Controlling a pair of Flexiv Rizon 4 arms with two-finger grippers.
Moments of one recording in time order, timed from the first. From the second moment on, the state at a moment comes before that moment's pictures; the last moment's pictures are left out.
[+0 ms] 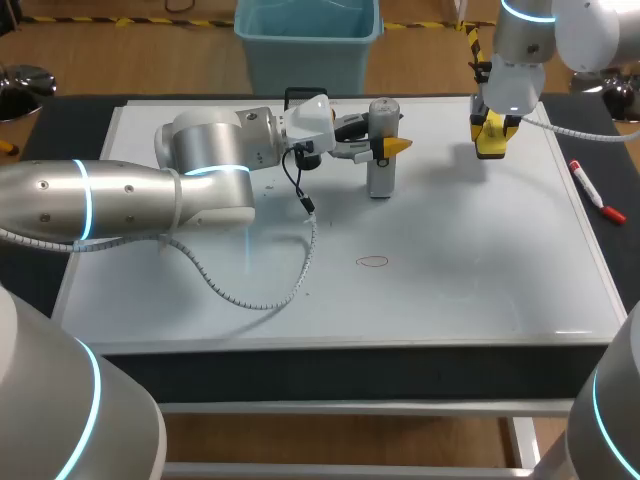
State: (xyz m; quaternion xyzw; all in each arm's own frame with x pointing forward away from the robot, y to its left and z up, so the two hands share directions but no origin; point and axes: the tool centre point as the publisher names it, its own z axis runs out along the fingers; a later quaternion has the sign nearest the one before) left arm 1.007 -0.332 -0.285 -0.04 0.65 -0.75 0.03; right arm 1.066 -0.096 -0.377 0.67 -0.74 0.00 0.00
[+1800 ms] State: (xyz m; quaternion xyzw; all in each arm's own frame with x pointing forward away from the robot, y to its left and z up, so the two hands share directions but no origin) left arm 1.002 -0.113 -0.227 -0.01 0.67 -0.74 0.06; right arm 1.066 -0.096 -0.377 0.67 -0.74 0.00 0.00
